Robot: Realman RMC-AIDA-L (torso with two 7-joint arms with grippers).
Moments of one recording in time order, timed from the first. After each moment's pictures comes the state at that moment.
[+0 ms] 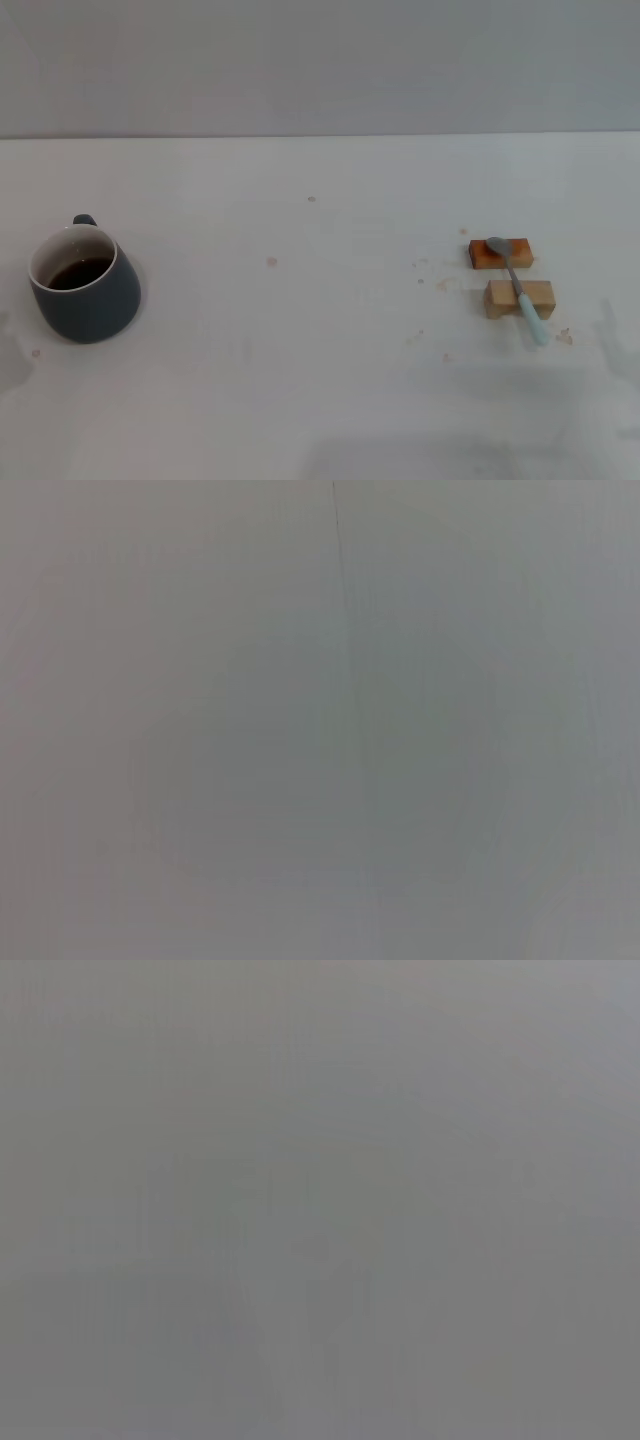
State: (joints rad) left arm -0.09 -2.07 -0.80 -0.17 2.26 1.43 -0.03; right arm 0.15 2.08 0.09 0.50 -1.56 -1.76 -0.23
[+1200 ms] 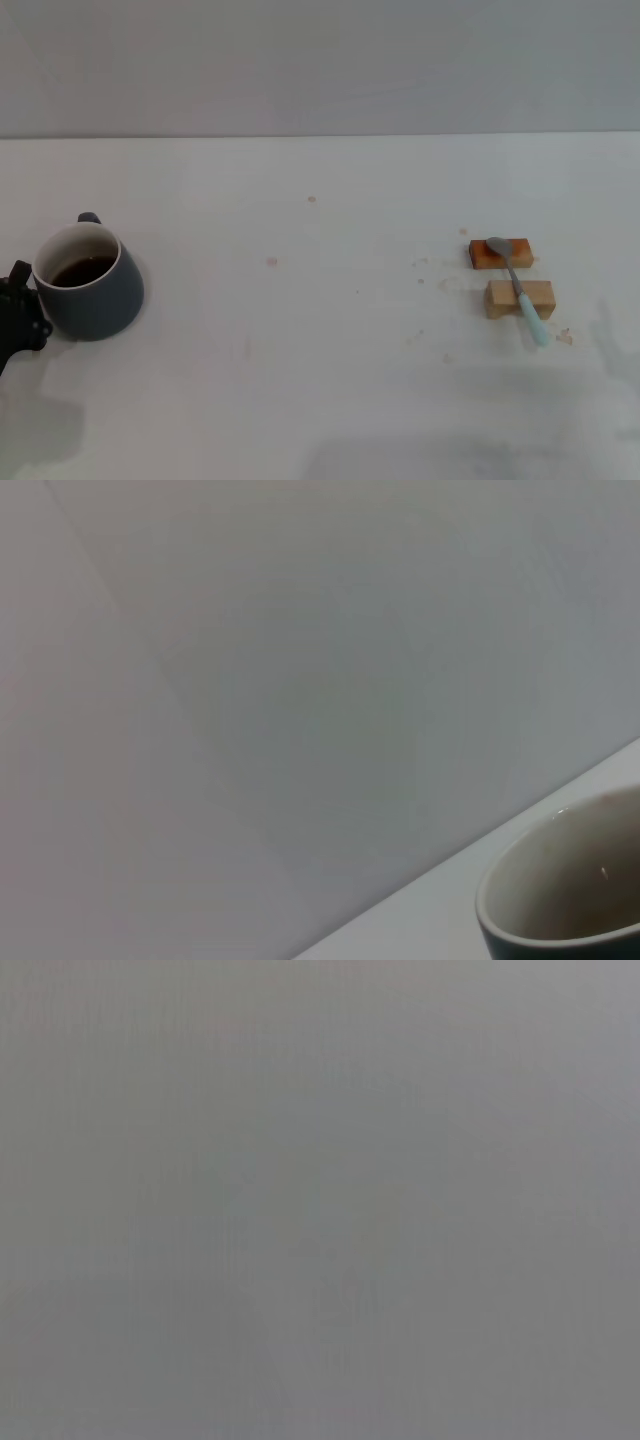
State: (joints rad) left arm -0.24 -2.07 -0.78 -0.17 2.26 1.17 0.41; right arm 0.15 2.08 0.08 0.51 -1.56 -1.77 -0.22
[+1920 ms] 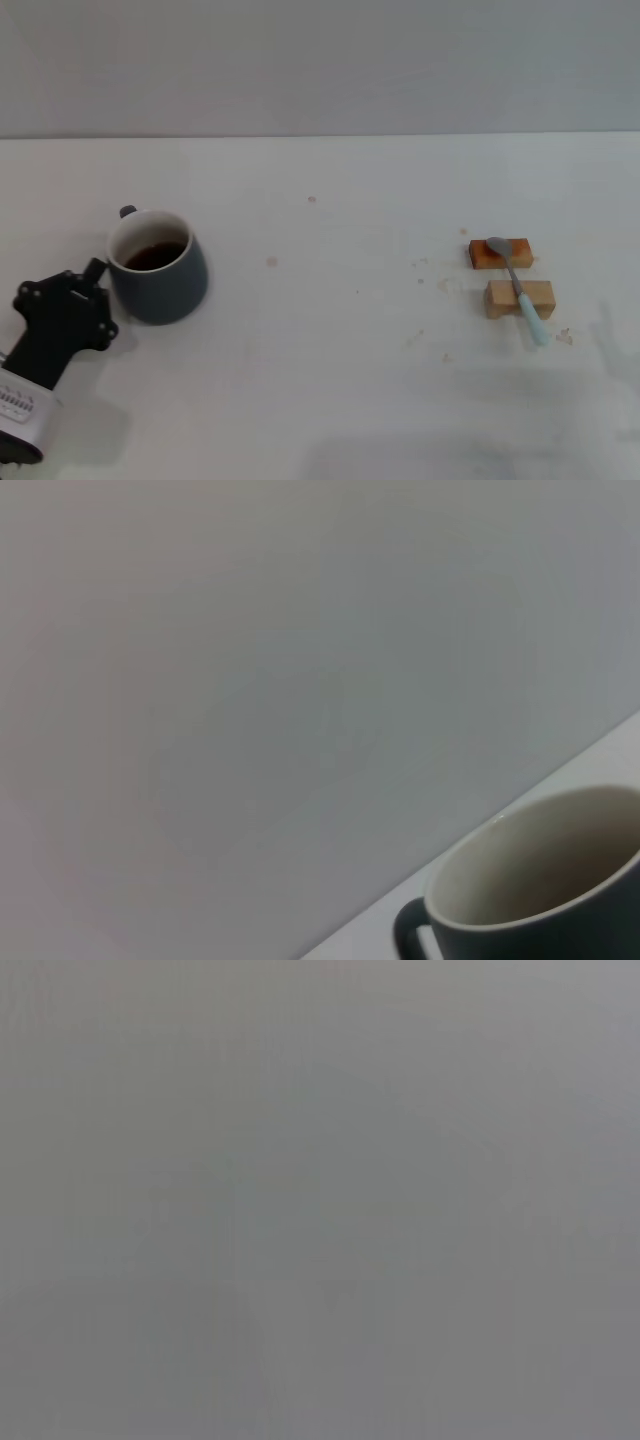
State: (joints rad) left arm -0.26 -2.07 -0.66 -0.21 2.26 1.15 0.41; right arm 0.15 2.08 0.08 0.51 -1.56 -1.77 -0.22
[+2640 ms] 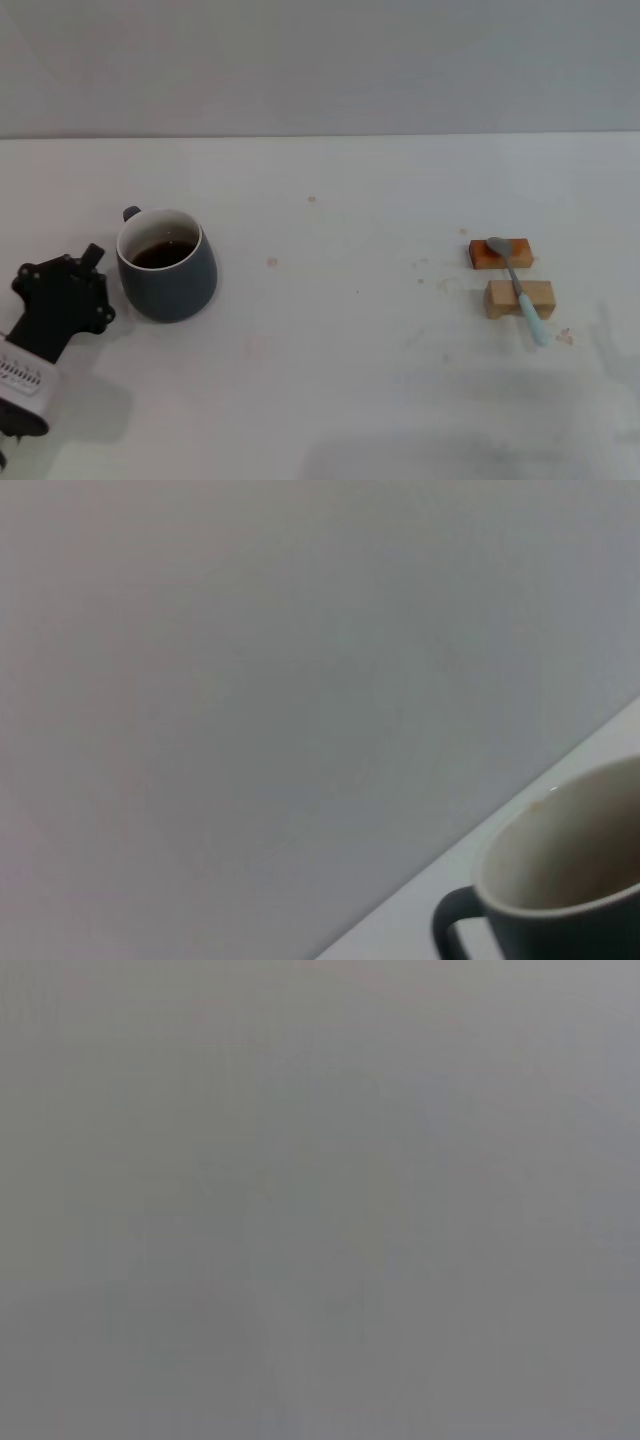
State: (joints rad) left arm -0.32 -2.07 -0.66 -0.18 2.25 1.11 0.43; right arm 0.15 2.08 0.07 0.51 -1.56 -1.79 -0.22
